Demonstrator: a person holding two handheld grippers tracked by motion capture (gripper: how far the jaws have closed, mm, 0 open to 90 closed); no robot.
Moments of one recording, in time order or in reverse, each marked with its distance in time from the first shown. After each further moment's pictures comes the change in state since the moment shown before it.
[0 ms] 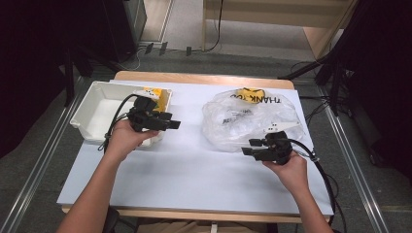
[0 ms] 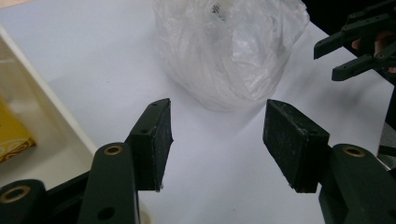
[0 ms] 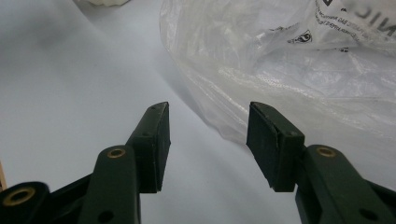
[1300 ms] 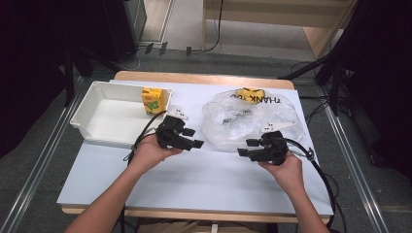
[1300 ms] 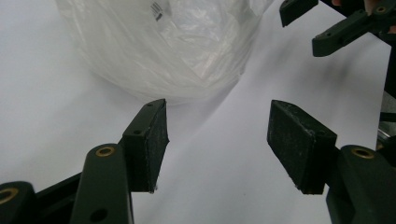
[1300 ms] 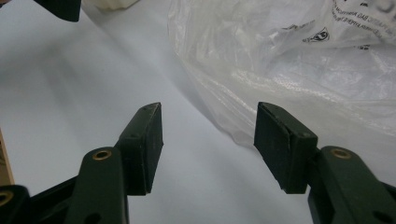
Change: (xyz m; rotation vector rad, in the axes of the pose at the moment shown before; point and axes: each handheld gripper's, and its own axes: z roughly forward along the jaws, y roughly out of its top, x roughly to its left) left arm -0.048 -0.018 0.066 0.077 -0.055 0.117; right arm 0.004 0.002 0.010 0.012 0.022 0.032
